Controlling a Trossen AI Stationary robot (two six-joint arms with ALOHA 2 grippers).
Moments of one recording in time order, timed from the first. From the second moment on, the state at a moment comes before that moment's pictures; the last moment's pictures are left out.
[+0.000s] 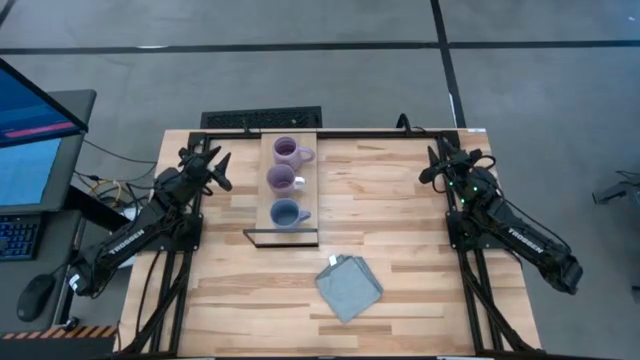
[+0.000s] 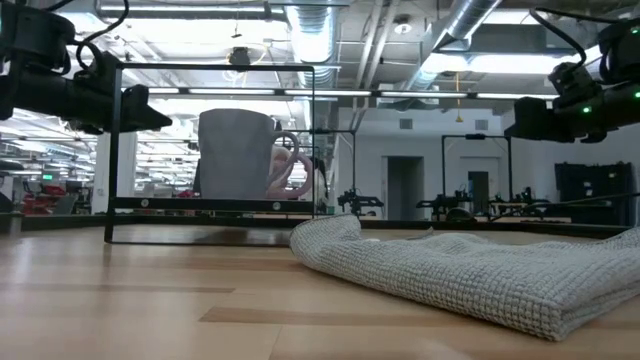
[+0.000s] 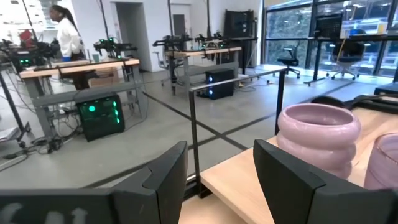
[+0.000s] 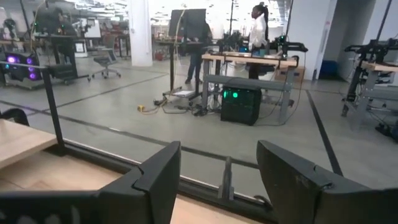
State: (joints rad) left arm 0.80 0.15 0.01 0.17 -0.16 0.04; right arm -0.75 0.08 0.01 0.07 0.39 -0.08
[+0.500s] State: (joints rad) left arm 0.80 0.05 0.02 0.14 -0.12 0.02; right arm -0.75 0.08 0.01 0.07 0.39 -0.09
